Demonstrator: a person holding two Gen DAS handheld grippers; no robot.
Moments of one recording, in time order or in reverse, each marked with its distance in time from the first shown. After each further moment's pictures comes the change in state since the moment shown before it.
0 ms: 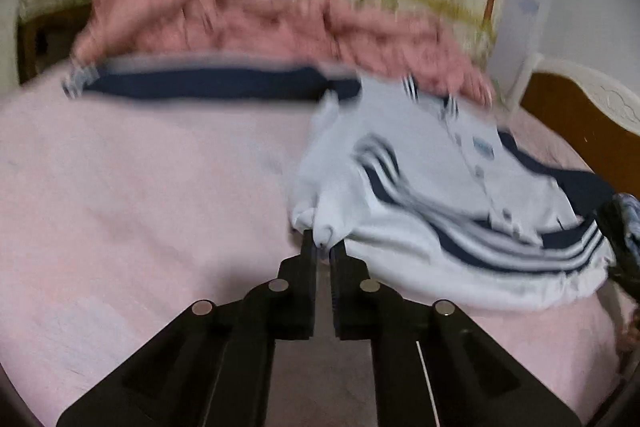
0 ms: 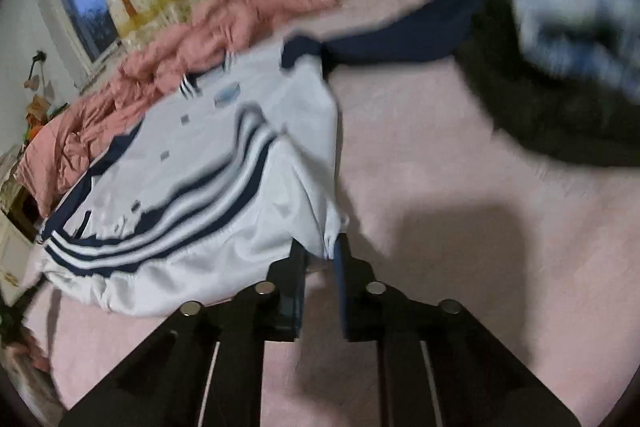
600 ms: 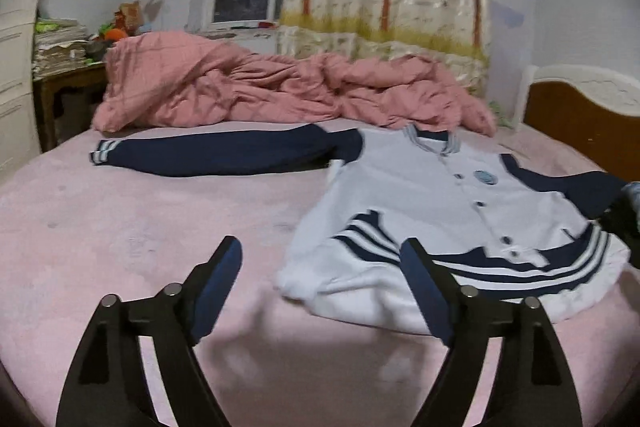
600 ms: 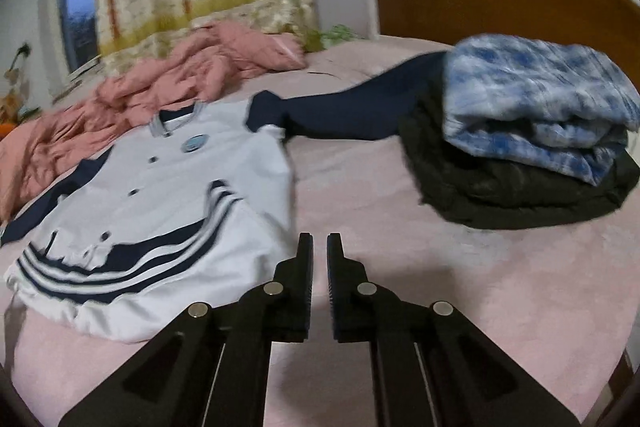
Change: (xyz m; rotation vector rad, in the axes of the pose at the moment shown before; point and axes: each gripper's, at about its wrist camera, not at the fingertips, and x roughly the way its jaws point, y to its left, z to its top) left arm -0.028 -0.012 0.009 0.093 -0.148 0.046; right arm -0.037 0.007 0.004 -0.060 -0.137 -0.152
